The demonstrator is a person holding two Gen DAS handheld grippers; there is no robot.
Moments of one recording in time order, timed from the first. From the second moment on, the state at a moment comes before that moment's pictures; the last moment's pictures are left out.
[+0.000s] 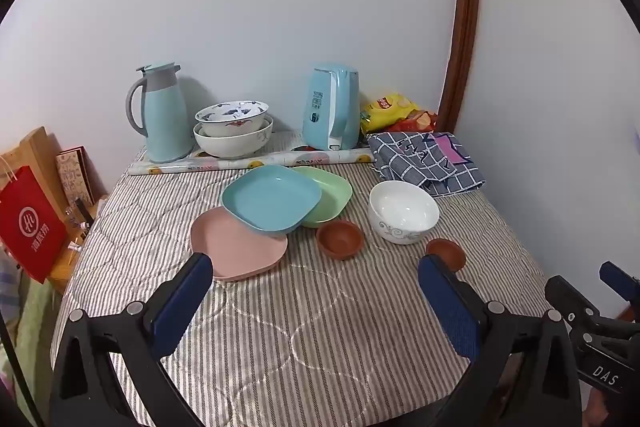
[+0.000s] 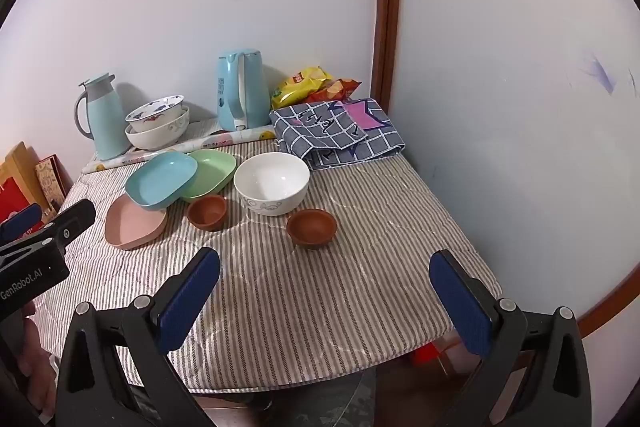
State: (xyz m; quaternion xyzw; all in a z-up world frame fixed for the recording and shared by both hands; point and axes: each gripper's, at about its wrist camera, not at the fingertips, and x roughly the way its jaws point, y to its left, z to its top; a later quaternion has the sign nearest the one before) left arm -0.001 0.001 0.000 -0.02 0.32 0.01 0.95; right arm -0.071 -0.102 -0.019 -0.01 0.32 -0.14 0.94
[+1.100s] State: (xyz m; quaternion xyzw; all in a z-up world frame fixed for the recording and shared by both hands) left arm -0.011 0.010 0.004 -0.03 0.31 0.01 0.95; right arm -0.077 -0.093 -0.011 -0.01 0.31 -0.13 0.94
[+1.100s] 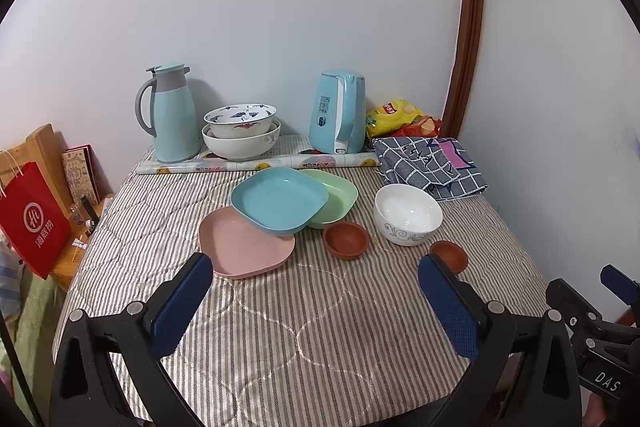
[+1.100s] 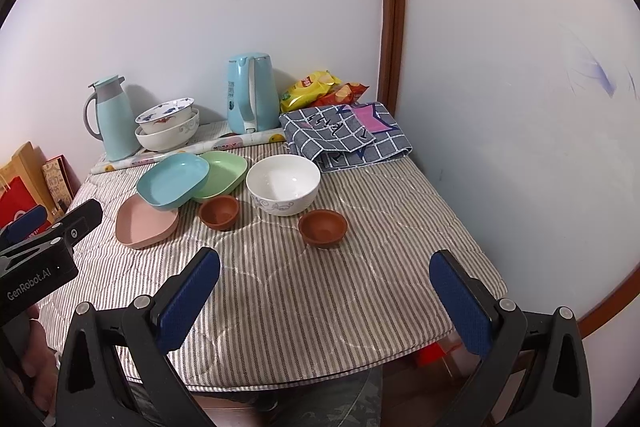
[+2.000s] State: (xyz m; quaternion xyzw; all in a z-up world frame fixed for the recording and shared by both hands) left arm -0.013 0.013 0.004 -0.03 0.31 0.01 0.95; right arm -0.078 -0.093 -0.008 0.00 0.30 -0.13 0.94
